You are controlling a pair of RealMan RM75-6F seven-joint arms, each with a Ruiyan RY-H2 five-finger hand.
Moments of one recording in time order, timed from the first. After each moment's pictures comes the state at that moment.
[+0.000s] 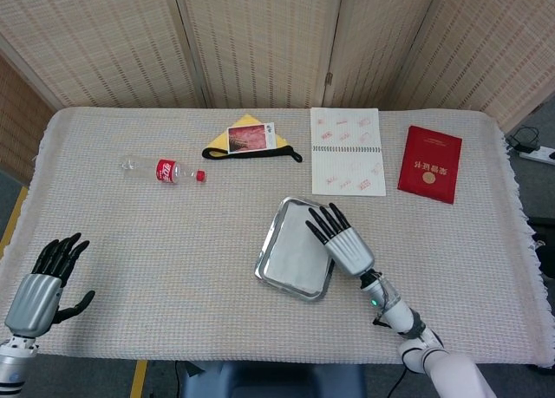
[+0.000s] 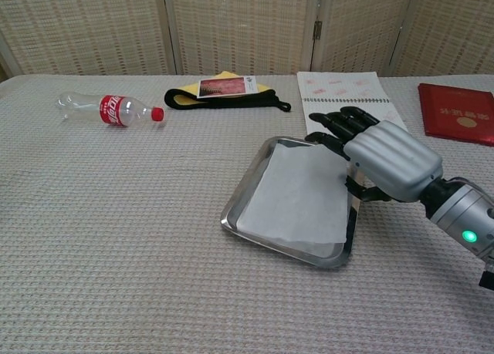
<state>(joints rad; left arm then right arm) -0.15 -1.21 0.01 -1.42 1.65 1.55 -0.17 0.60 -2.09 -0.03 -0.35 -1.65 1.40 0.04</state>
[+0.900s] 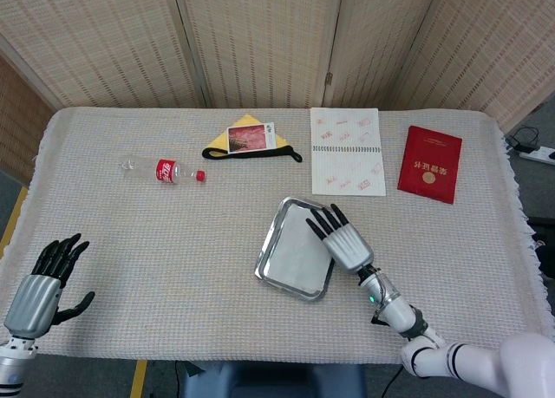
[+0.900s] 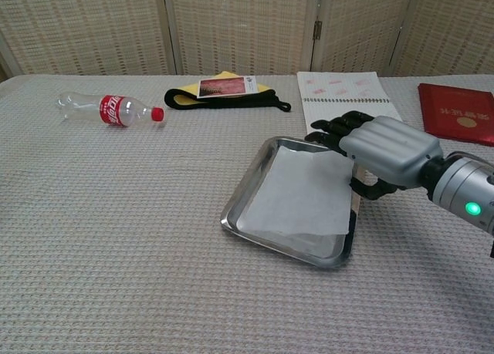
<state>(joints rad) -0.15 -1.20 0.01 -1.43 1.65 1.55 -0.18 0.64 -1.69 0.08 -1.21 -1.42 1.04 -0.52</state>
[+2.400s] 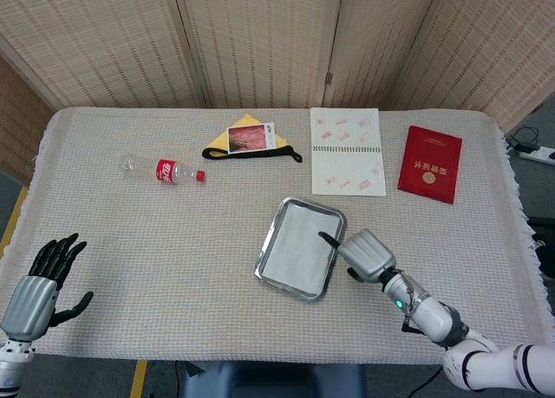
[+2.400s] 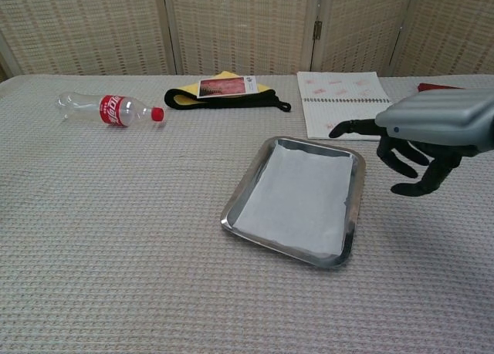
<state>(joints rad) -0.14 -1.19 0.01 -1.45 1.68 1.59 -0.20 0.73 -1.19 0.03 -1.83 -1.13 0.83 -0.56</state>
